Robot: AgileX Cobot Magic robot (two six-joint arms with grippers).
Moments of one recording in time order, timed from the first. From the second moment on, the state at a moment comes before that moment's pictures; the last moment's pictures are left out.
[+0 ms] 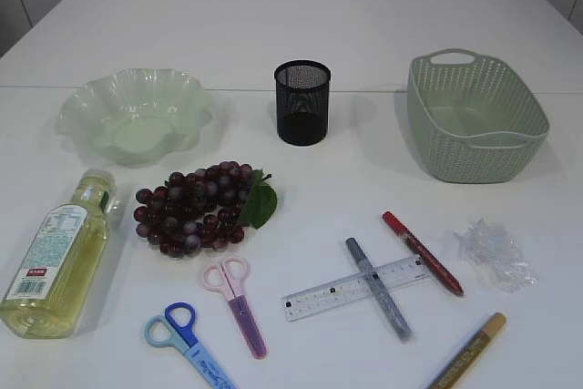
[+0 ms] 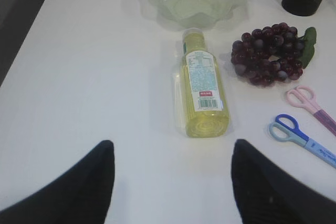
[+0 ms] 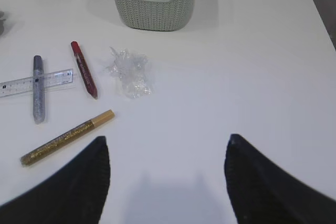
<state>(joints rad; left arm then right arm) 0.01 0.01 -0.53 -0.04 1.10 -0.03 -0.03 -0.02 -0.50 0.01 1.14 -0.13</state>
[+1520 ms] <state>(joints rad) 0.01 0.33 -0.62 -0.11 0.86 -0.03 -0.03 0.14 -0.58 0.11 1.00 -0.02</state>
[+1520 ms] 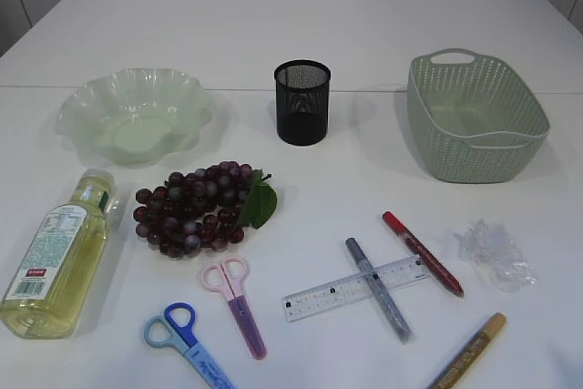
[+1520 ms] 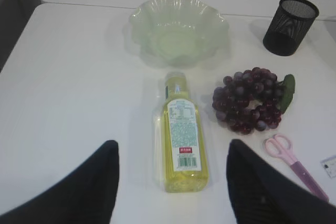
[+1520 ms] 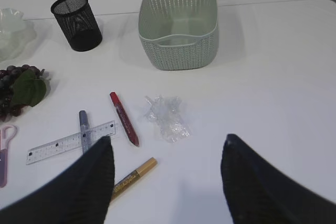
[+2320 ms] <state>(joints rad) -0.26 1.37 -1.06 -0.18 0.76 0.14 -0.03 0.79 -0.88 0.10 1.12 -0.02</state>
